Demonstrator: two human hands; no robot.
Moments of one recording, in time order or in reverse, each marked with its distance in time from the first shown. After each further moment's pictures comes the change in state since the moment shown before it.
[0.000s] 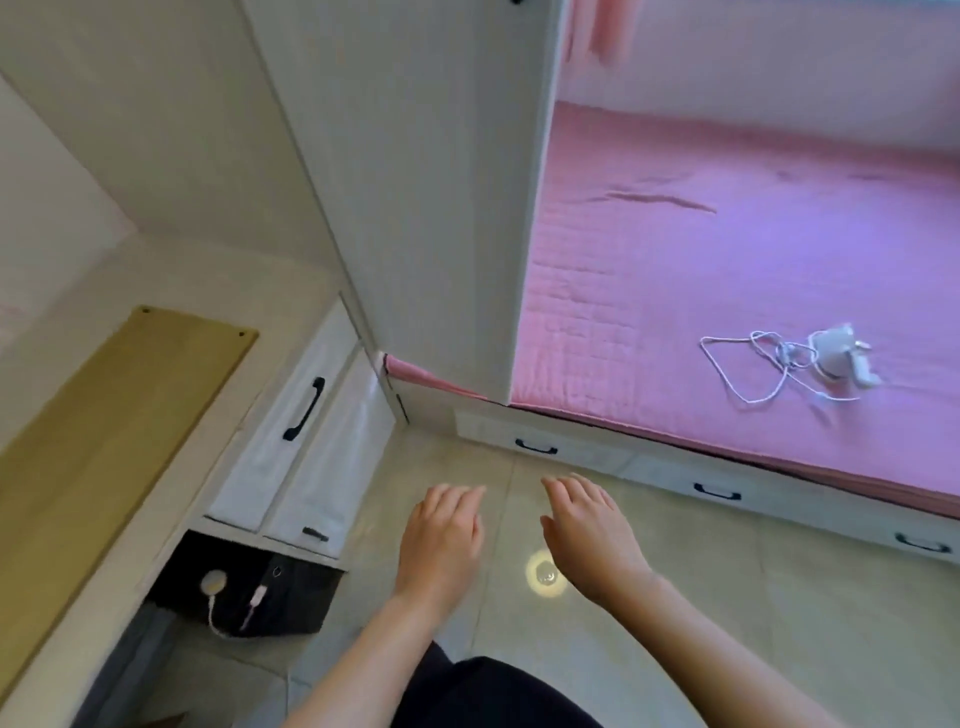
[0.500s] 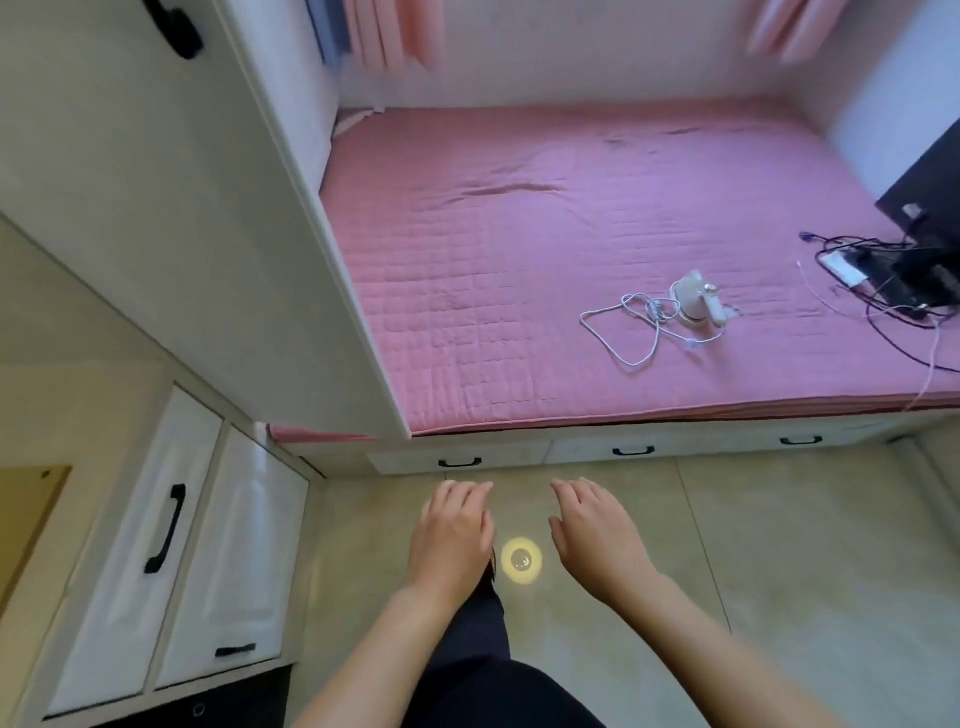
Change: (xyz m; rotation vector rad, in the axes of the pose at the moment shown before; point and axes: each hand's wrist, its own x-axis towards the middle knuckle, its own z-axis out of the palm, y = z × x) left_hand 0.091 0.104 0.046 0.002 -0.187 0.248; right_hand -0.021 0.117 -0.003 0.089 0.034 0.345
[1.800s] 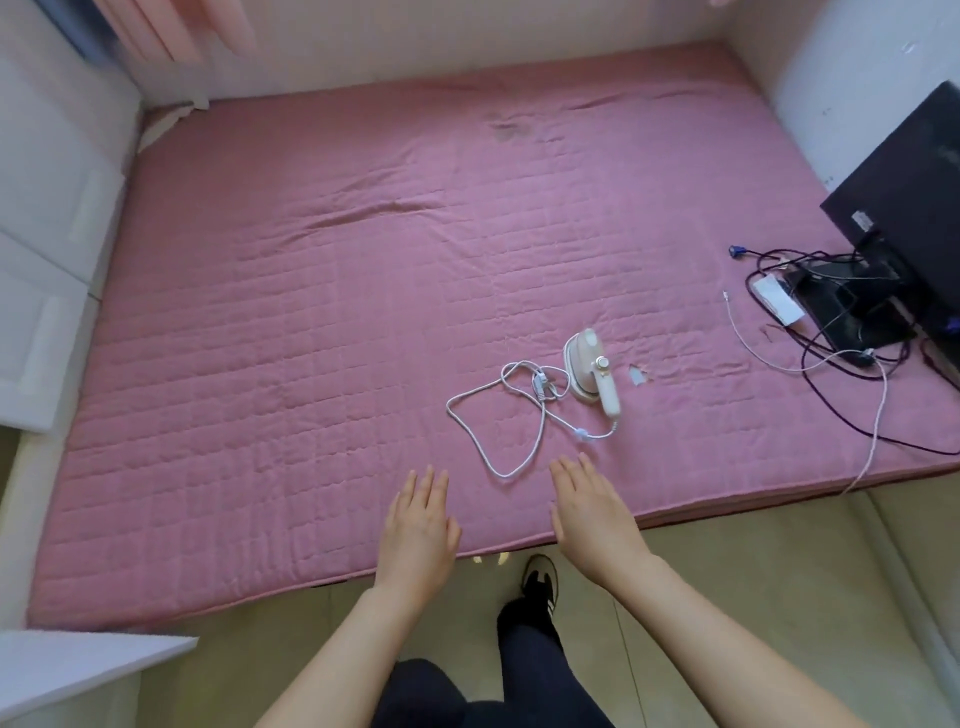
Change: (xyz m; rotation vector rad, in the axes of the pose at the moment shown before) left_hand 0.423 0.221 0.137 0.128 -0.307 -0.057; right_hand 0.301 0.408 -0.084 0.014 -0.151 0.116
